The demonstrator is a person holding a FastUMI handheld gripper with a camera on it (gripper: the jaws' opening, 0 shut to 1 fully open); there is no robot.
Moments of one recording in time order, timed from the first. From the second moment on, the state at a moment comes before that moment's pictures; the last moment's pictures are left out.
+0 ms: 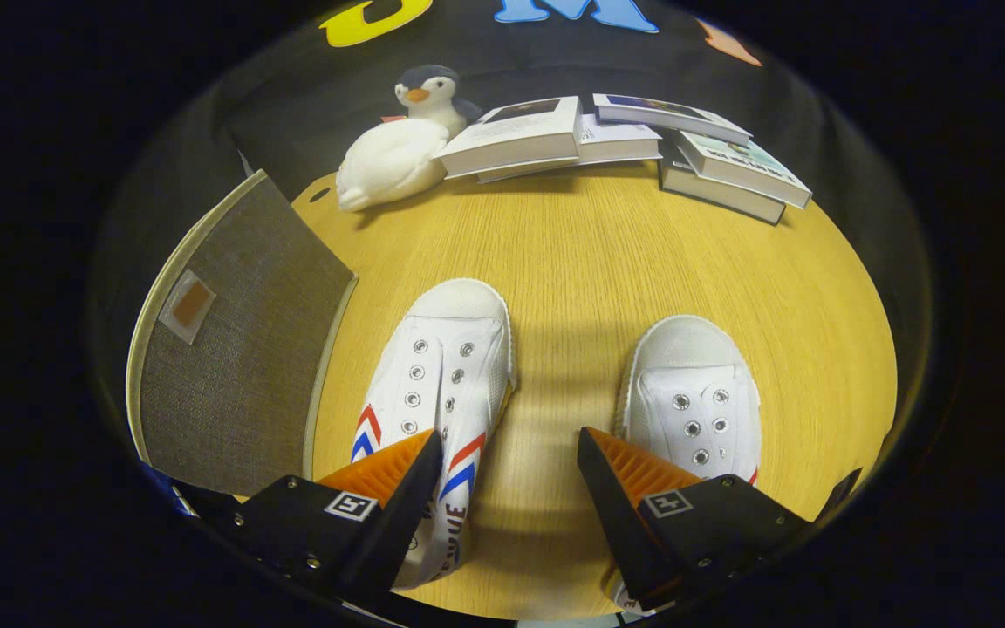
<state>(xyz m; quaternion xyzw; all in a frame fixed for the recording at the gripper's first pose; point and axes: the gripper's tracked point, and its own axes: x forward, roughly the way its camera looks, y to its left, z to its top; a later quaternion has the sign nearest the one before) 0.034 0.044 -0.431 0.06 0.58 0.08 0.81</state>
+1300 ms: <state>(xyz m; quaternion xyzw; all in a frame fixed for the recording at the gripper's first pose) 0.032 0.083 -0.394 0.27 0.58 0.05 0.77</state>
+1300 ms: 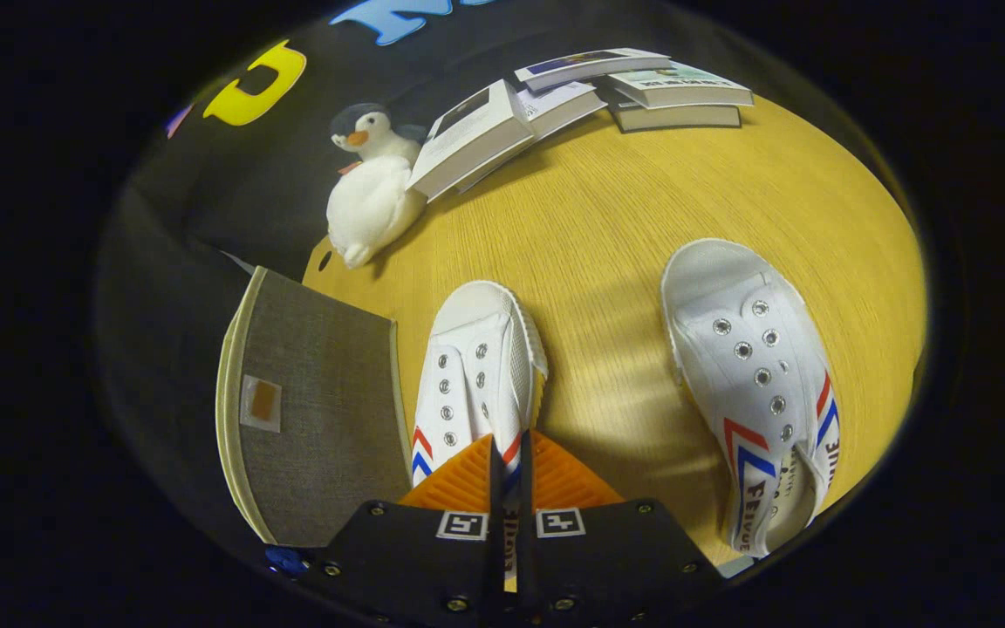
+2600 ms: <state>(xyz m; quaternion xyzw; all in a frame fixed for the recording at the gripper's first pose) 0.091 0.211 -0.244 0.30 0.52 0.13 0.79</state>
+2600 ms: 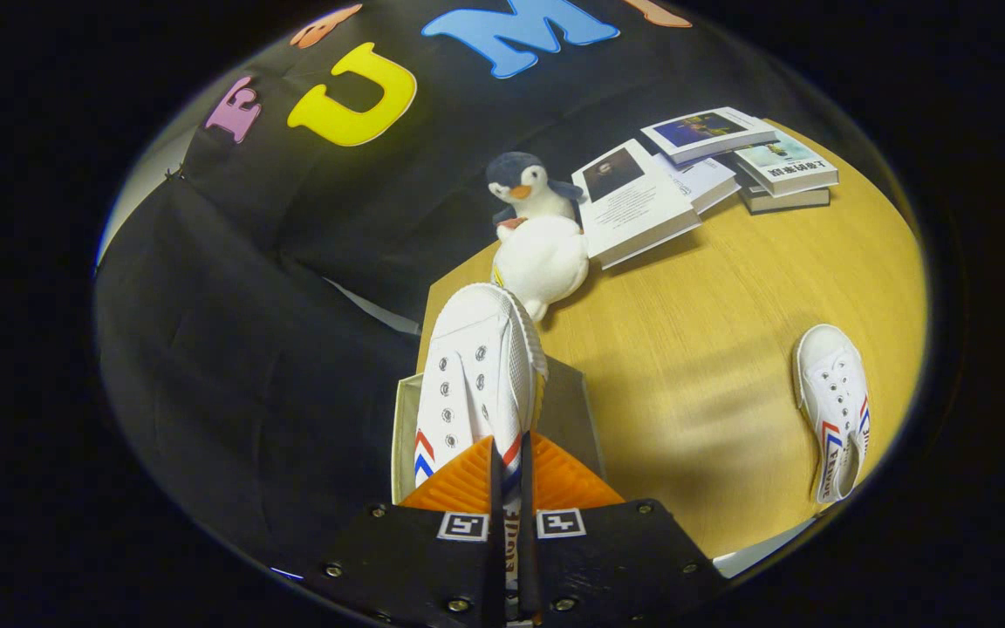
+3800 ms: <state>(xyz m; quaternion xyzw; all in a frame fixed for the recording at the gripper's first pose) 0.070 0.324 -0.330 0.19 0.58 0.12 0.78</state>
